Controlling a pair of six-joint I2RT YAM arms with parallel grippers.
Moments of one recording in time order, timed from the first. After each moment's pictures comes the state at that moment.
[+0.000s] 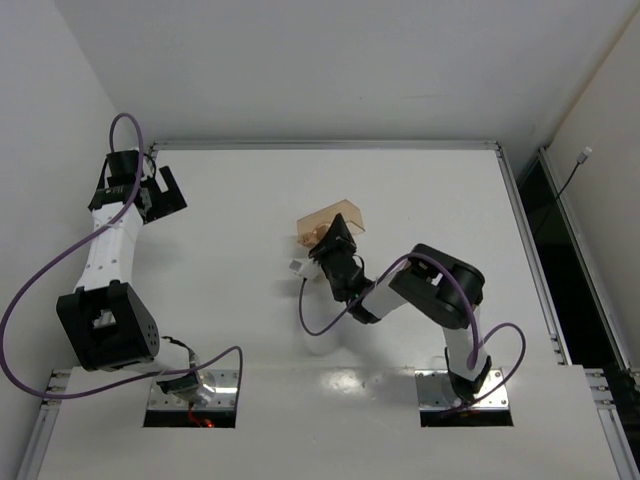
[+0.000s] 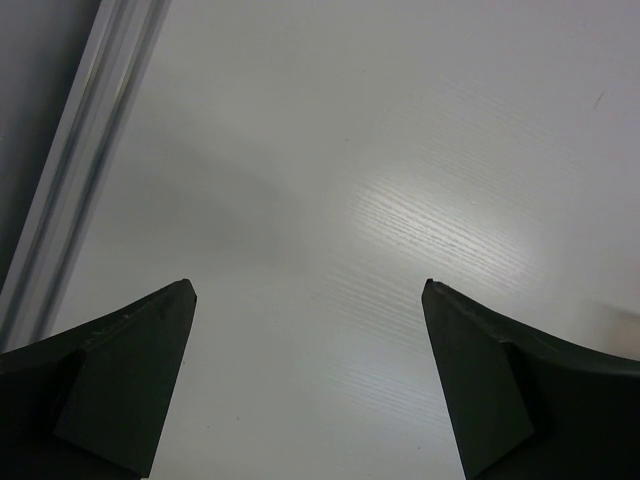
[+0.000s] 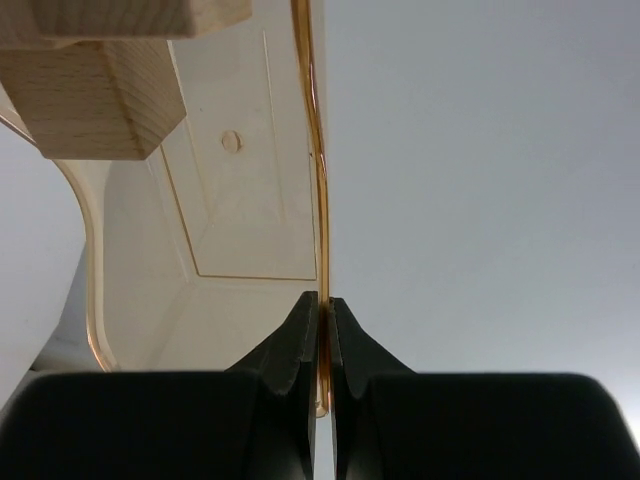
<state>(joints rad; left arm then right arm) 0.27 1.44 1.27 -0.64 -0.06 -0.21 0.92 2.00 0.67 1.26 0.72 -2.09</state>
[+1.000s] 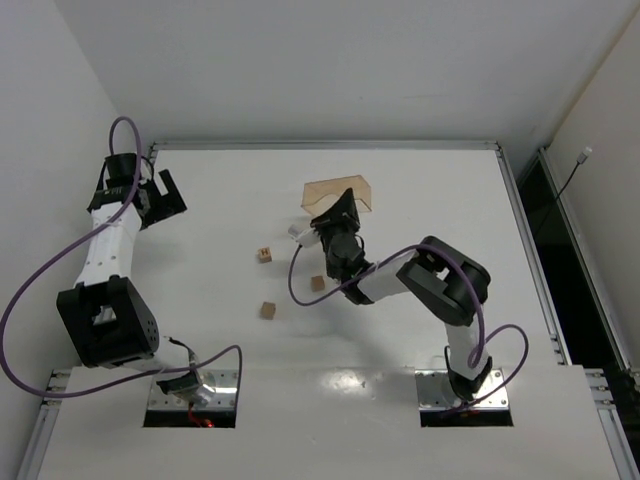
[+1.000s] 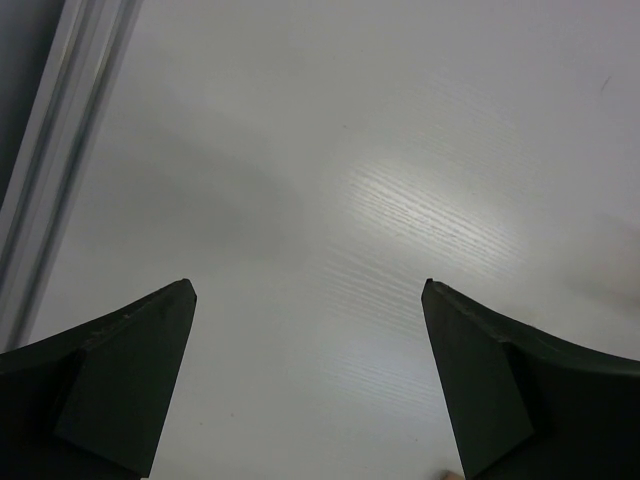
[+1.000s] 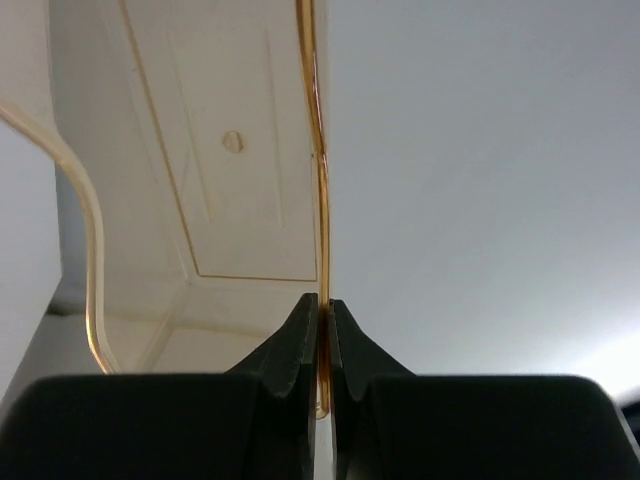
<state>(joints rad) 0.29 1.46 1.27 -0.64 -0.02 -0.21 0.86 1.97 0.81 1.28 0.82 -2.09</state>
